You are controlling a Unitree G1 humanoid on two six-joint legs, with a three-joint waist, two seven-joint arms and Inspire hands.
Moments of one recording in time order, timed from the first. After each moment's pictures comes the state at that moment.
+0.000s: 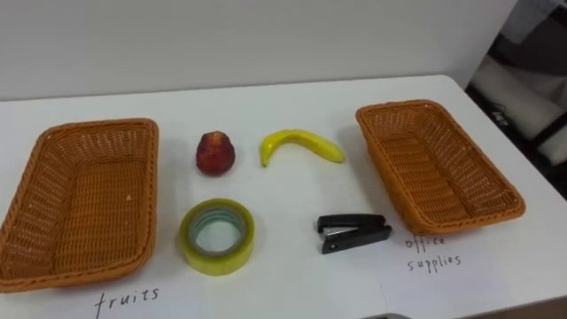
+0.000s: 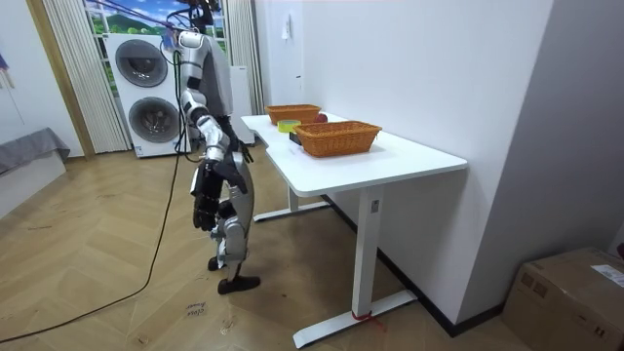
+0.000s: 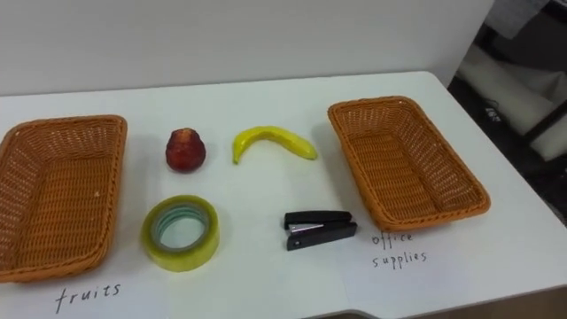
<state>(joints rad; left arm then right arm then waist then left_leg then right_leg) 0.33 0.18 0.30 0.96 0.13 0.00 0.31 0.24 -0.20 -0.68 0.56 1.09 -0.12 -0.75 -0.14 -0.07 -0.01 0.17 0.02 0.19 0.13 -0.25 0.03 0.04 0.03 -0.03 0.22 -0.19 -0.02</state>
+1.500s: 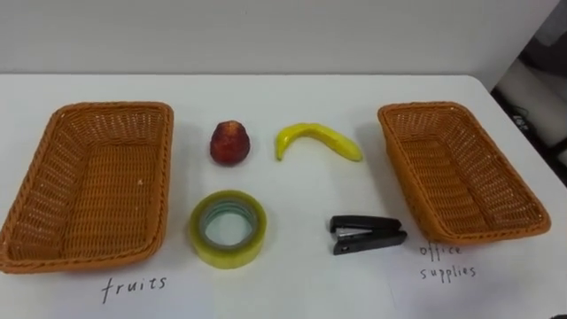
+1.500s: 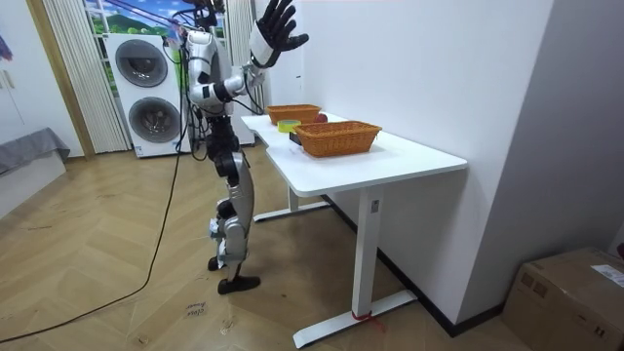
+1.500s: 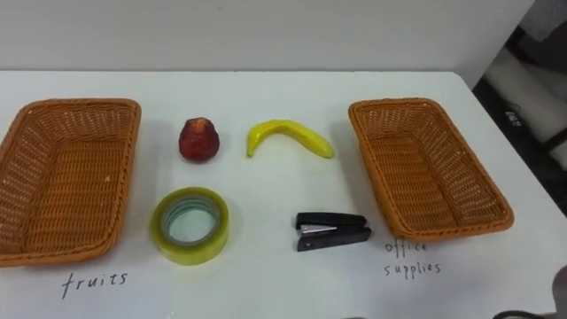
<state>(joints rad) 0.30 0.21 0.15 1.04 0.15 -0.05 0.28 0.16 -0.36 -0.44 -0.31 0.12 -0.22 -0.82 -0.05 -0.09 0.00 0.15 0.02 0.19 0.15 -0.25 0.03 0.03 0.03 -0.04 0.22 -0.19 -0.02</state>
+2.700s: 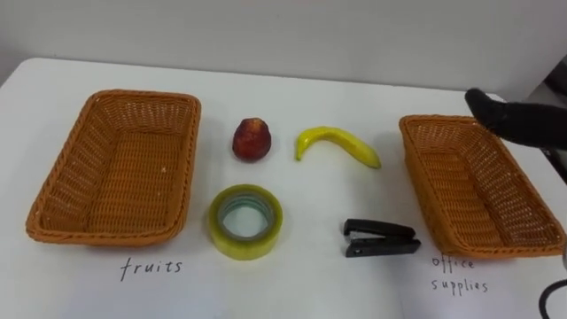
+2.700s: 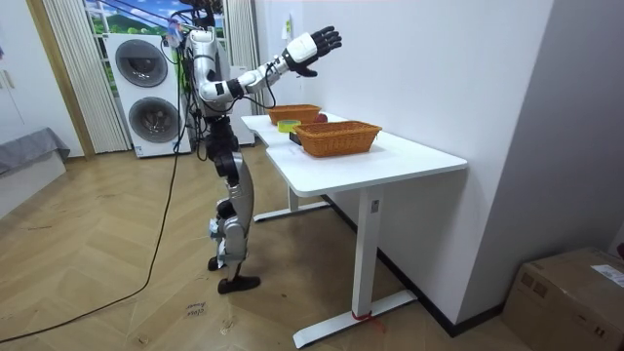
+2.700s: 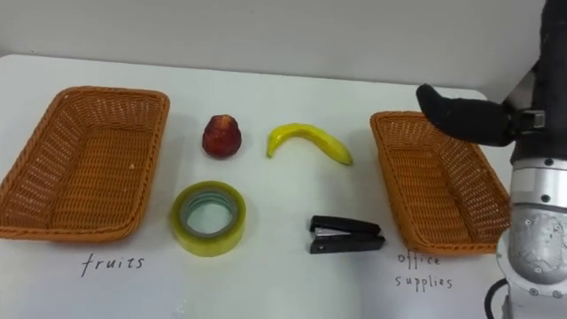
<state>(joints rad) 0.28 0.21 0.17 1.08 0.27 -0.02 0.26 0.09 -0.39 -0.25 -0.30 -0.21 -0.11 -0.18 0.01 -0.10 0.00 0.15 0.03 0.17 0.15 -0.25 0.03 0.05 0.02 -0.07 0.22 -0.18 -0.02</state>
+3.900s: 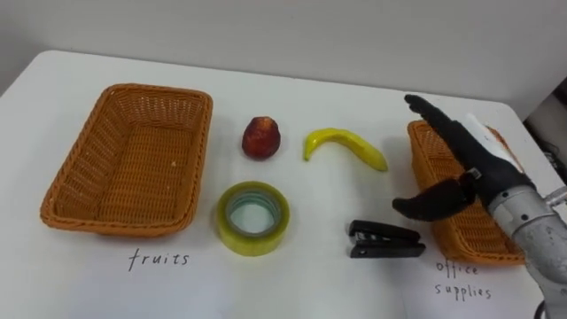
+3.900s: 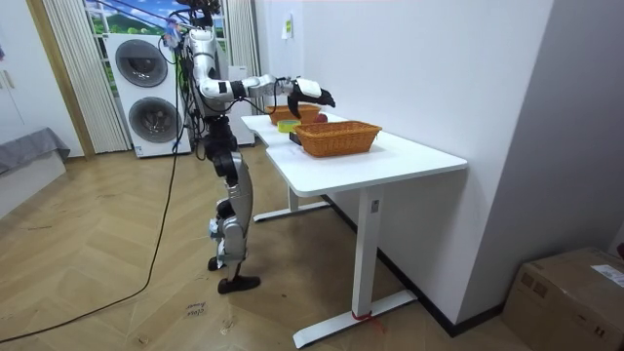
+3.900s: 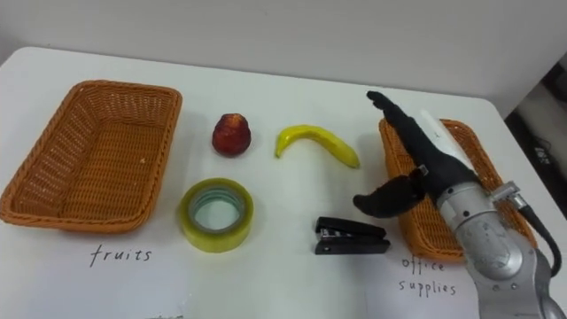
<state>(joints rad) 0.27 0.23 0.14 0.99 0.28 0.00 0.25 0.09 -0.44 -0.09 -0.17 -0.36 0.06 0.36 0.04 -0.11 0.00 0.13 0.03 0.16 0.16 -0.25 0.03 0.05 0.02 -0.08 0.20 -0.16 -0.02</state>
